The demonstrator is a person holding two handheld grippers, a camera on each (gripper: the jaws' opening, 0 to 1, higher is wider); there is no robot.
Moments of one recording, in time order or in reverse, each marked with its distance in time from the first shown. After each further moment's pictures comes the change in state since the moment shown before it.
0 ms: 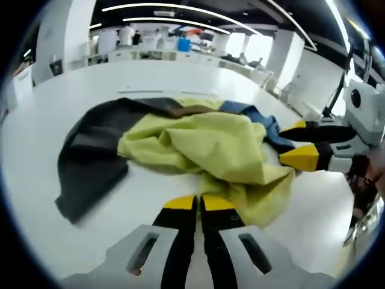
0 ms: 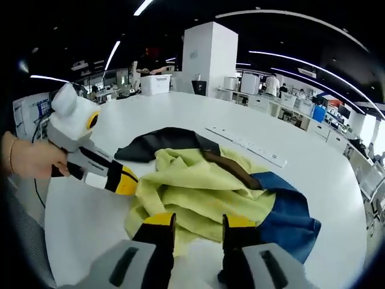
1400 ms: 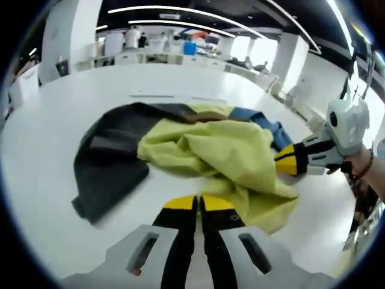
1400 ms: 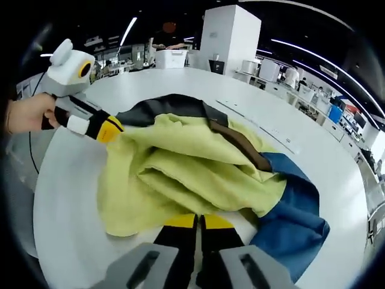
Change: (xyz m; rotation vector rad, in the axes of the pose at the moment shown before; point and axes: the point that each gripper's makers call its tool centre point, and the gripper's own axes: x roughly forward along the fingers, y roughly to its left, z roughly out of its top) left arm -0.018 0.020 0.006 -0.017 -0.028 0.036; right arm 0.018 -0.009 -0.034 -0.118 0.143 0.066
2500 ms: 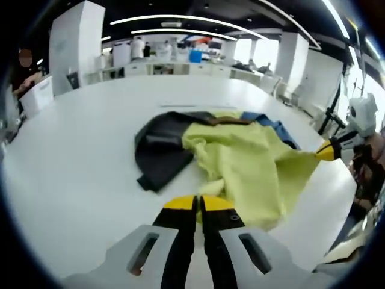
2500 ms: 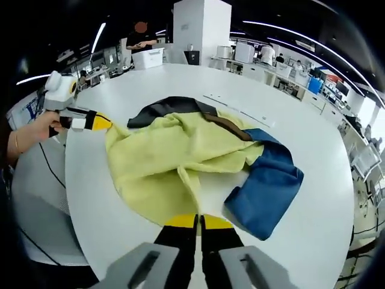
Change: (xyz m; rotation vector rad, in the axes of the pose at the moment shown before) left arm -0.103 0.047 -0.016 0.055 -0.041 0.077; right arm -0.109 0.048 -0.027 0.202 0.108 -0.095
